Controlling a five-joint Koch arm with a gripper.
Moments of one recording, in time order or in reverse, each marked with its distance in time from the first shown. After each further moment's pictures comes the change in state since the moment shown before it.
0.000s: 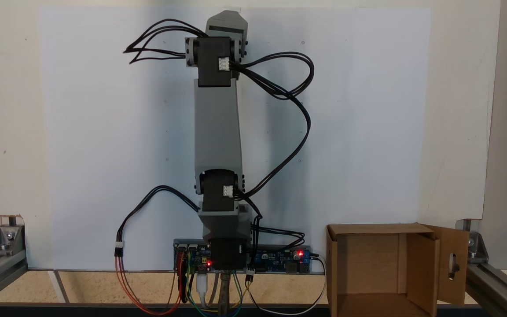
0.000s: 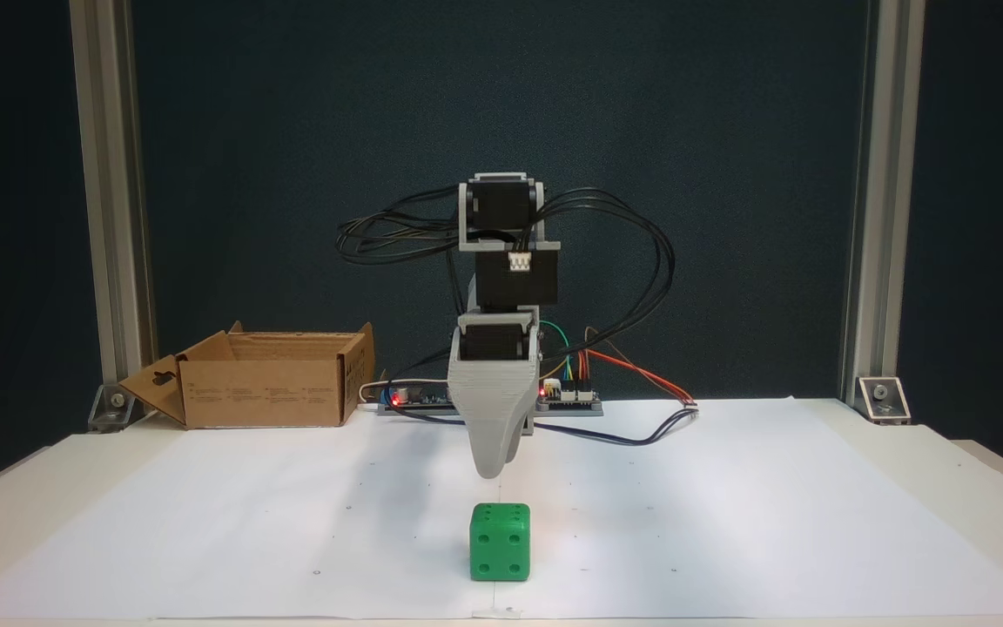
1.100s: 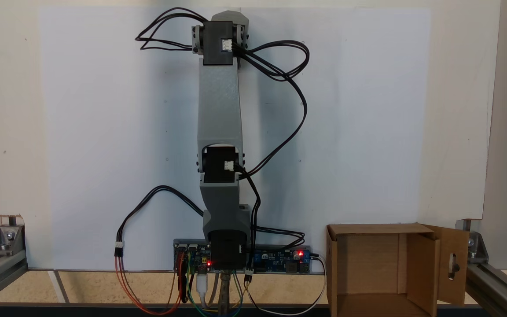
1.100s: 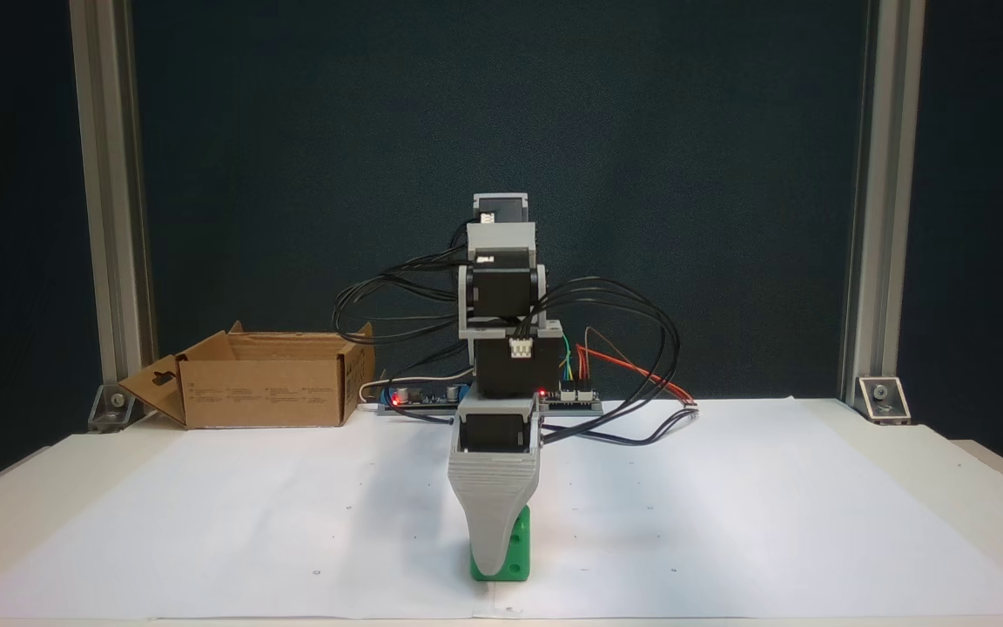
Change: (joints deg) arm 0.2 -9.8 0.0 -6.1 0.2
